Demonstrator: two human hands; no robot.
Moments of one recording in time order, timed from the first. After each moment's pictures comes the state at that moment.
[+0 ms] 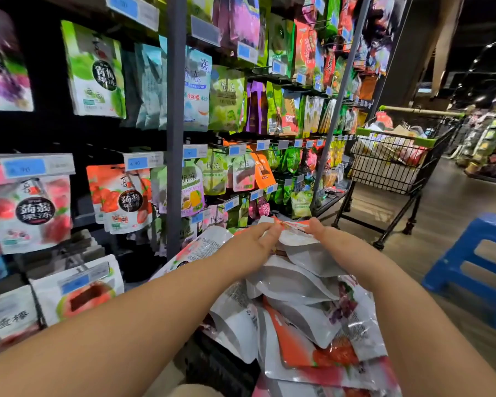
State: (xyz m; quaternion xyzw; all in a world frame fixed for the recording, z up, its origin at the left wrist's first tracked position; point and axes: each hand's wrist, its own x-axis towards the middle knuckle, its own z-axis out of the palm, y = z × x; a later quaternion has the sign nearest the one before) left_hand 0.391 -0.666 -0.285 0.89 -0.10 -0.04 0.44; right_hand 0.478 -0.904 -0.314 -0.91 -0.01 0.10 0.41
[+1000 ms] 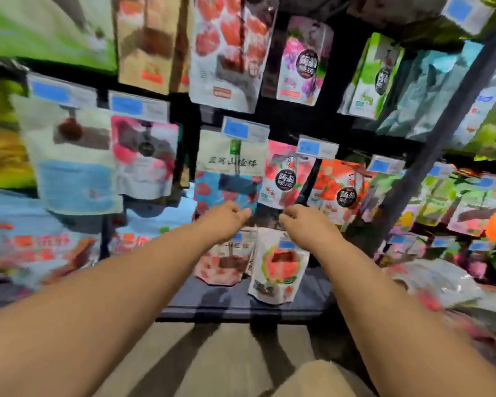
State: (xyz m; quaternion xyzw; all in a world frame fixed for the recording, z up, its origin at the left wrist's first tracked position) left_hand 0.229 -0.332 -0.342 0.86 0.35 0.11 0.36; right_hand 0.355 -0.458 -0.319 -0.90 -0.40 0.03 0.13
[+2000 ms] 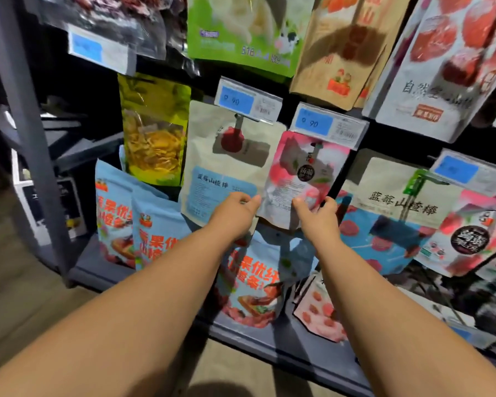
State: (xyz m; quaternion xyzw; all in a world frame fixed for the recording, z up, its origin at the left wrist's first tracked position) left_hand 0.089 -0.103 -0.399 0.67 0.50 0.31 0.45; right_hand 0.255 -0.153 -0.397 -0.79 -0.36 0.14 0.48
